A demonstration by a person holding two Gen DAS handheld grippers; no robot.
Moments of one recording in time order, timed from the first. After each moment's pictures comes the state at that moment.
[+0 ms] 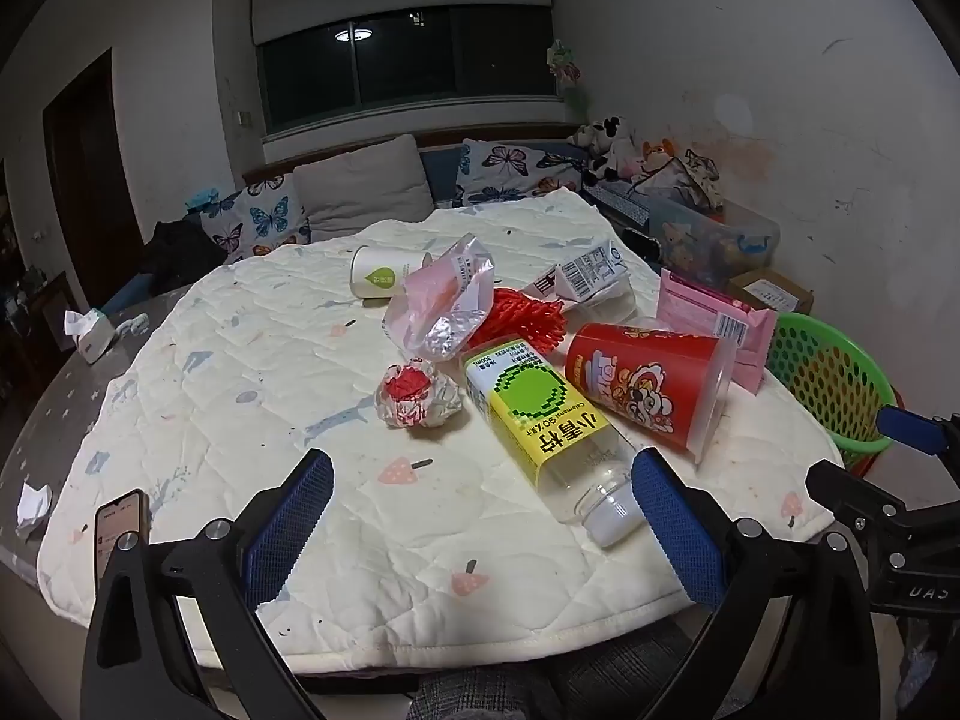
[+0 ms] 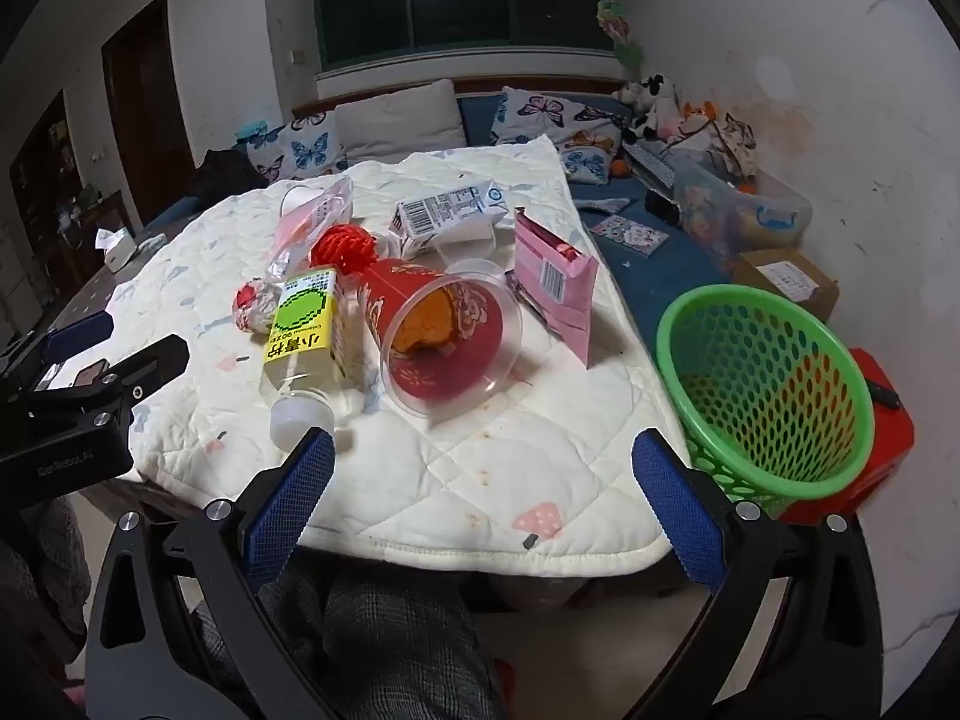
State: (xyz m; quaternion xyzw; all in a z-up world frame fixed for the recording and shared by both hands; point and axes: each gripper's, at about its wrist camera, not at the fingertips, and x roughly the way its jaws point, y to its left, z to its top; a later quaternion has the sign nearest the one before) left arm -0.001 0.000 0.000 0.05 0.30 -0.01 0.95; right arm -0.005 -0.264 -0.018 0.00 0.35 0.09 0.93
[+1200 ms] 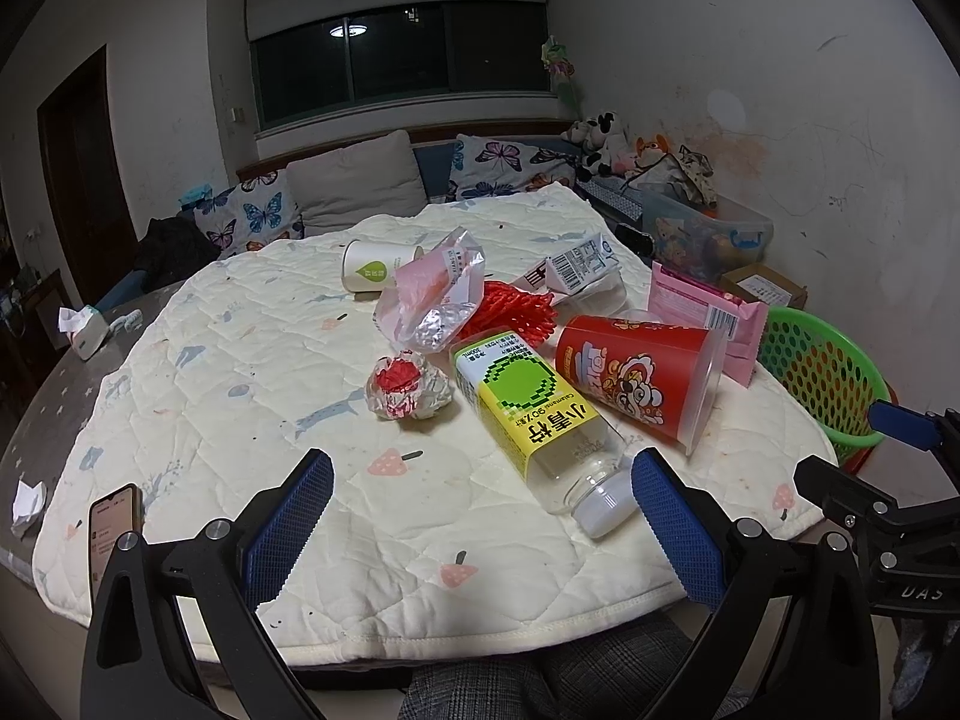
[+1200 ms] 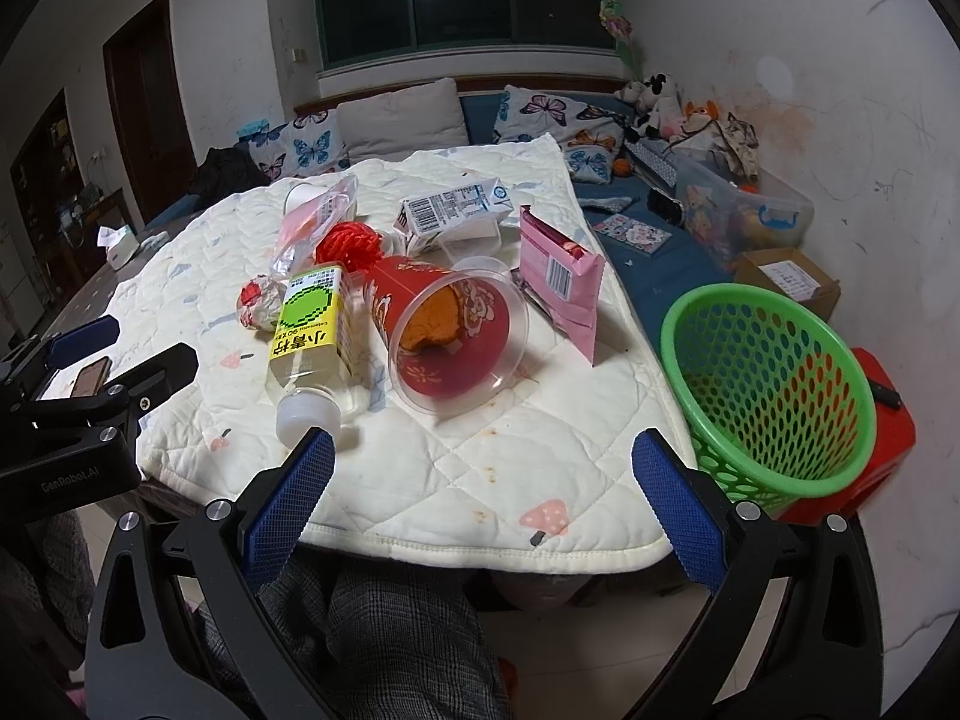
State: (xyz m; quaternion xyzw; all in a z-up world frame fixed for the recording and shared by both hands) left arm -0.004 -0.007 -0.003 0.04 0.31 -0.02 0.95; right arm -0.006 -0.261 -0.018 -0.01 0.35 0.09 0.93
